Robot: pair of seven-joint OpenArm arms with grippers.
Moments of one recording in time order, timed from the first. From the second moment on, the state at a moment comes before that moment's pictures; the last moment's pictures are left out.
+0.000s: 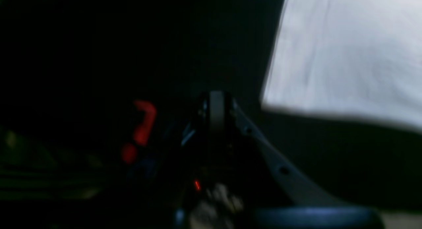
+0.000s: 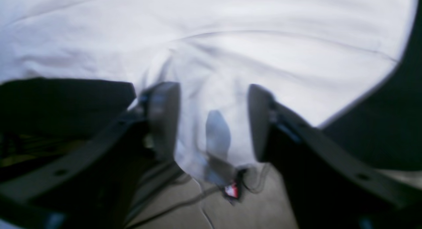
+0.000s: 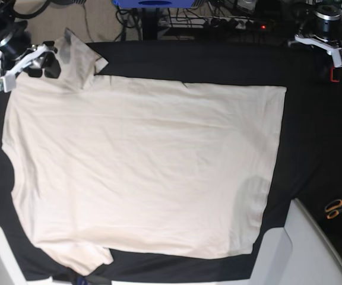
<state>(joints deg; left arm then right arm) 46.7 -14.5 -24.4 98.7 -18.7 -6.2 3.6 -26.8 1.5 35.6 91.7 32.9 39.3 -45.8</state>
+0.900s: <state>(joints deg) 39.0 -12.5 -29.0 93.7 -18.6 -14.9 8.3 -23.3 3.5 43.6 76.4 33.0 39.7 -45.4</state>
